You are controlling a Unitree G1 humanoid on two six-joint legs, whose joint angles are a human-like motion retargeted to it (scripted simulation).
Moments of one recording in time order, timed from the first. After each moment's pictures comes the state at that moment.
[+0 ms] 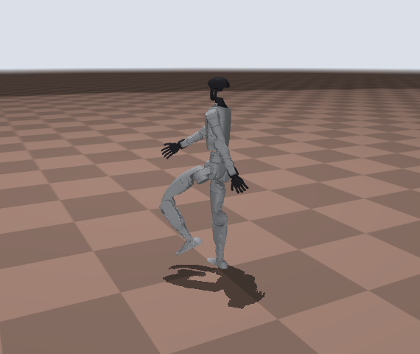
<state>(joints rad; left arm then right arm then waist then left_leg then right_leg) 0.39 0.10 0.34 1.66 0.30 0.01 -0.29 -0.70 -0.05 -0.07 1.21 -0.15 -0.08 0.23 0.31 -0.05 0.11 -0.67 0.37 0.42 1.40 -0.03 0.20 0.10 -0.06 -0.28 0.10 -0.13 -0.11</state>
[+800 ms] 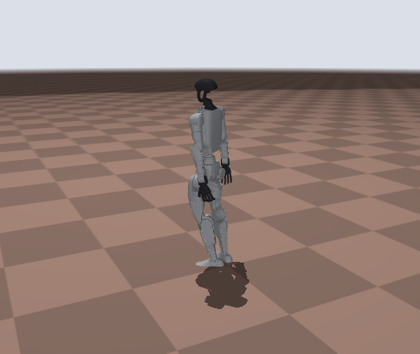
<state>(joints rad) 0.15 0.17 0.27 1.67 0.17 0.00 -0.17 0.06 -0.18 -0.09 1.55 -0.47 -0.07 0.14 0.03 -0.03 -0.03 0.05 -0.05 0.43 0.07 -0.15 0.09 0.03 -0.08 -0.43 0.17 -0.14 0.05</state>
